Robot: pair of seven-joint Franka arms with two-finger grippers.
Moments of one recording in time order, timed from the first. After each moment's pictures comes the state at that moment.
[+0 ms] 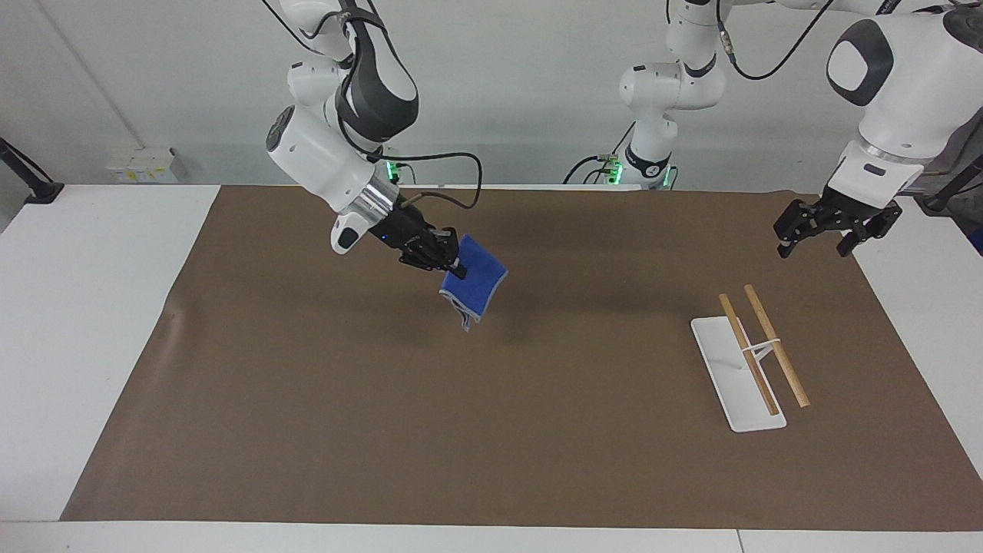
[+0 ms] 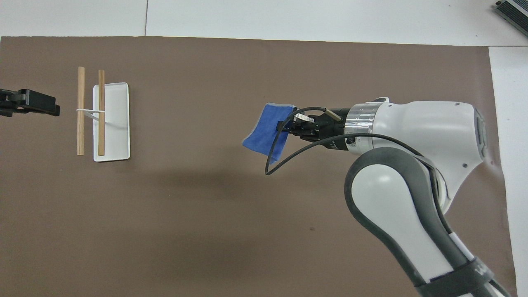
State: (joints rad) left arm -0.06 0.06 0.05 -1.56 -0.08 1.69 -0.01; right arm 0.15 0.06 0.25 -1.92 0.84 2.34 0.27
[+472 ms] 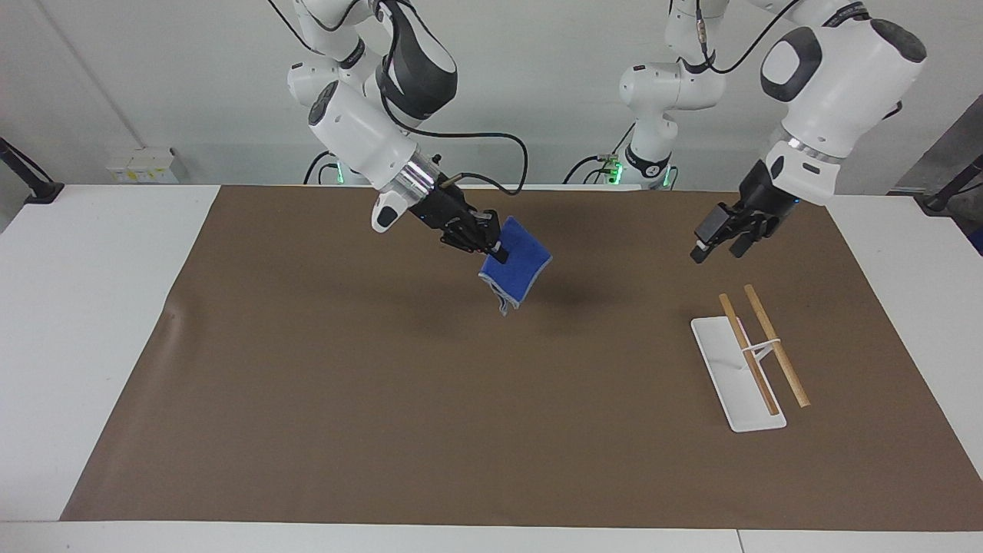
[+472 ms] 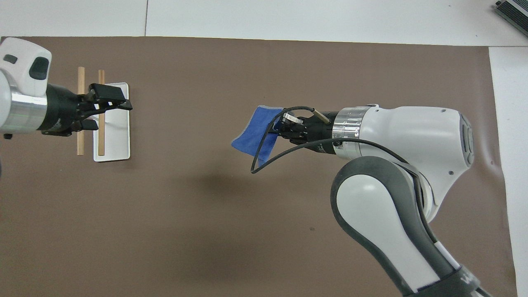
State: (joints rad) left arm -0.07 -0.04 -0.11 -1.81 -0.31 1.98 -0.48; right arm 0.17 0.06 0.25 -1.92 0.84 2.36 0.36
